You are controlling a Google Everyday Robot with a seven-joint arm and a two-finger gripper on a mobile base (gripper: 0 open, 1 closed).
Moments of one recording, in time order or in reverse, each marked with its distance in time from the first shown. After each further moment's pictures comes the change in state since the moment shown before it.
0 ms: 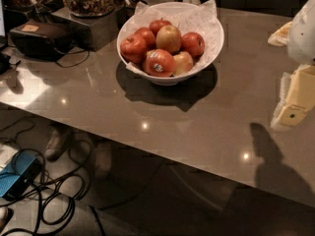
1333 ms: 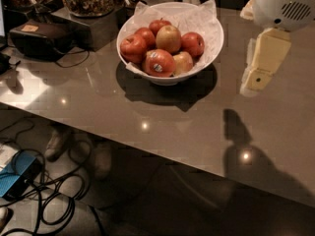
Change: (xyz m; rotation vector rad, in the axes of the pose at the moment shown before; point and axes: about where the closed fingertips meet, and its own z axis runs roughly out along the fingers) arm -0.062 -0.039 -0.008 0.010 -0.021 -0.052
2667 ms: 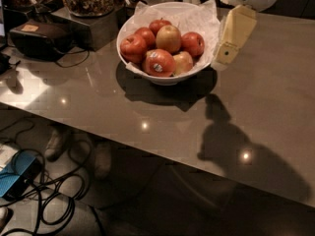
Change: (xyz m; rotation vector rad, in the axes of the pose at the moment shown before) arm -0.044 -0.048 0.011 0.010 -0.086 0.040
